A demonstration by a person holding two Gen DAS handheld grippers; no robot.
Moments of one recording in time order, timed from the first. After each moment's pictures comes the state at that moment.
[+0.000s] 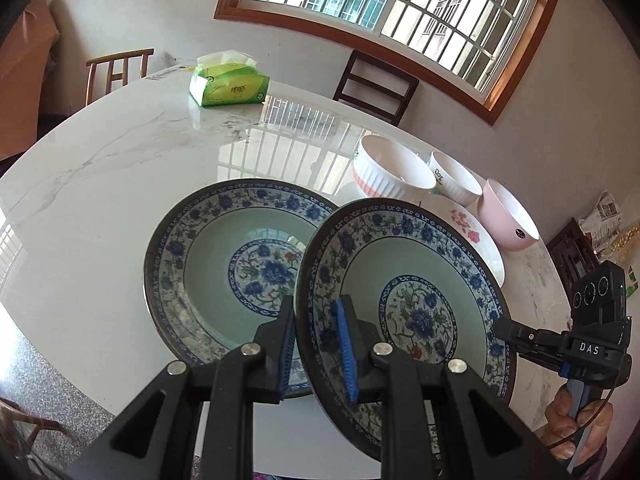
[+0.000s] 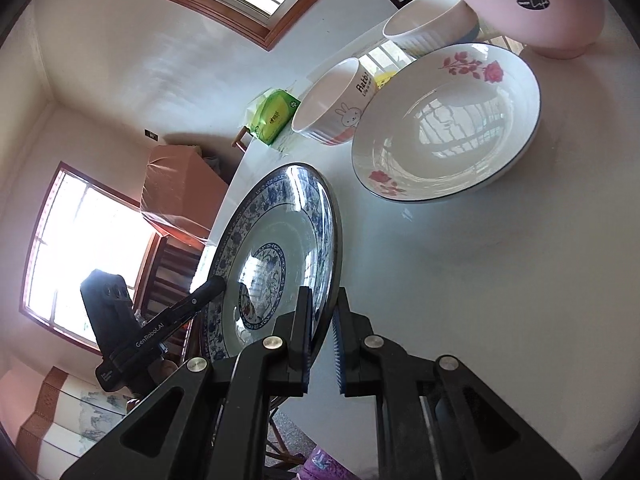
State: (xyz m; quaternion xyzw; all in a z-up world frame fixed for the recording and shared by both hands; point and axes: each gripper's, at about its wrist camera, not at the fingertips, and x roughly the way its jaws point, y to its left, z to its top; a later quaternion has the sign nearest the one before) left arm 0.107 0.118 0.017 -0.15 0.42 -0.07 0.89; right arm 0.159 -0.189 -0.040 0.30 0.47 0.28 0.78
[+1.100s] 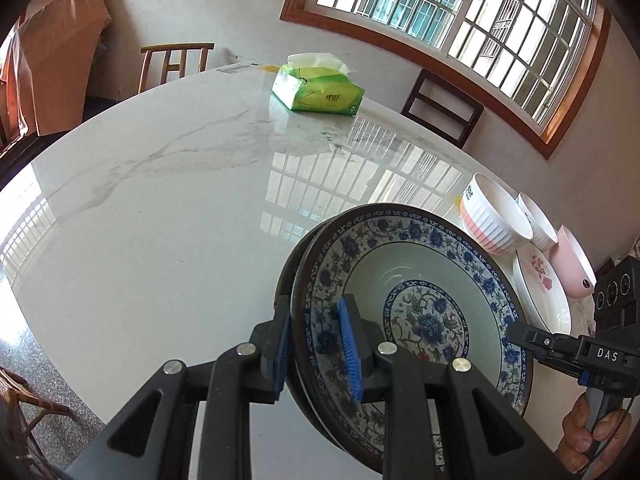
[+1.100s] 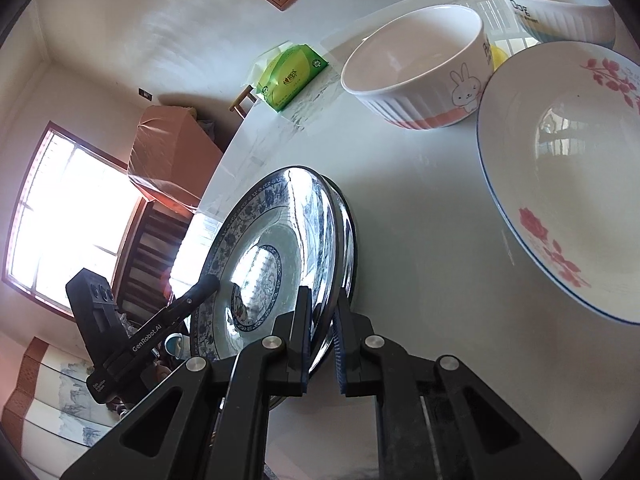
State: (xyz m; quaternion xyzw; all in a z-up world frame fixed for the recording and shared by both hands) left arm 0.142 0.199 -0.014 -0.17 0.41 0.02 0.90; right arm 0.216 -0.091 -0.048 0.24 0.51 0.29 0.77
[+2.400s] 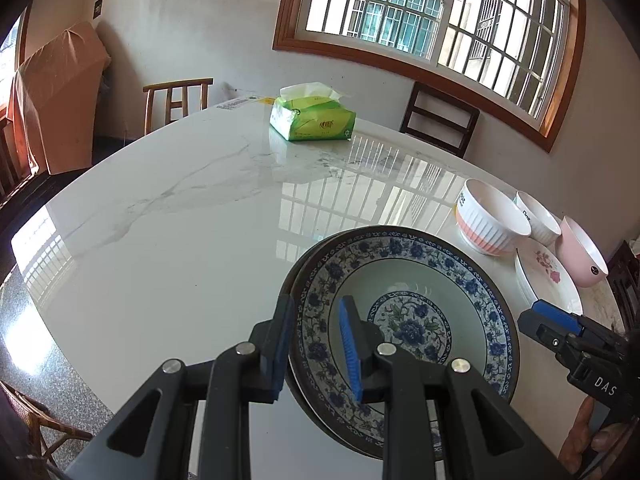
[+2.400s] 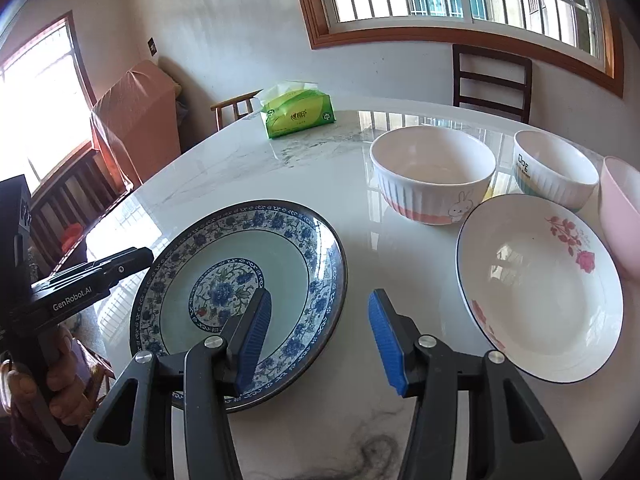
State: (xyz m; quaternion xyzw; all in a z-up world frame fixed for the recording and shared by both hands) left arm 0.129 0.180 0.003 -0.11 0.37 0.03 0.92; right arm 0.181 -0.057 -0.016 0.01 0.39 0.22 0.89
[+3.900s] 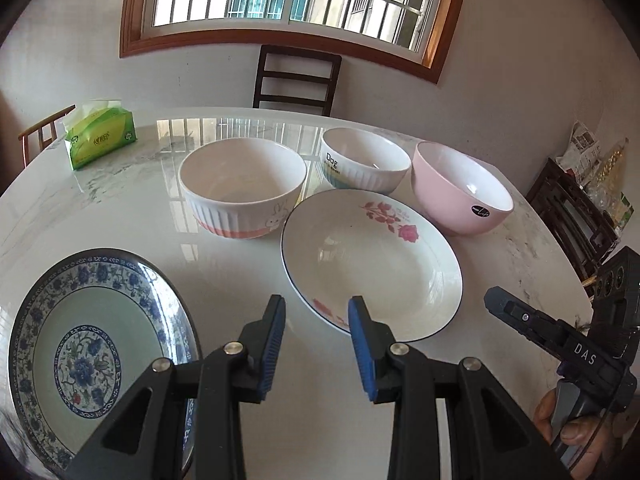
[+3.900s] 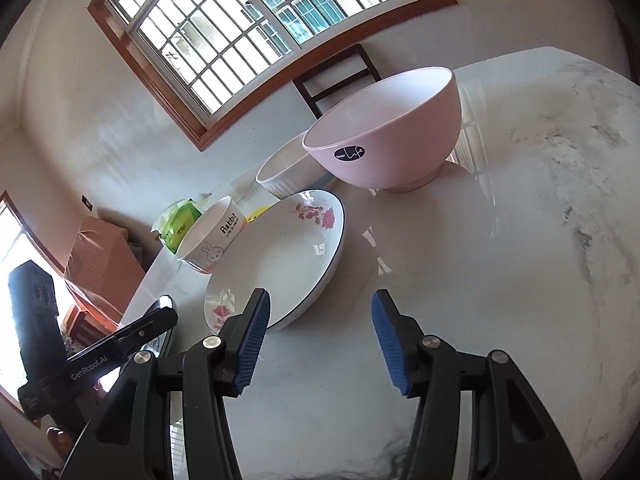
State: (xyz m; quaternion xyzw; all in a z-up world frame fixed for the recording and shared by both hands) left arm 0.198 -0.046 0.007 -0.05 0.40 -0.16 0.90; right arm 0.145 -0.293 -0.035 0.26 0.33 0.09 0.90
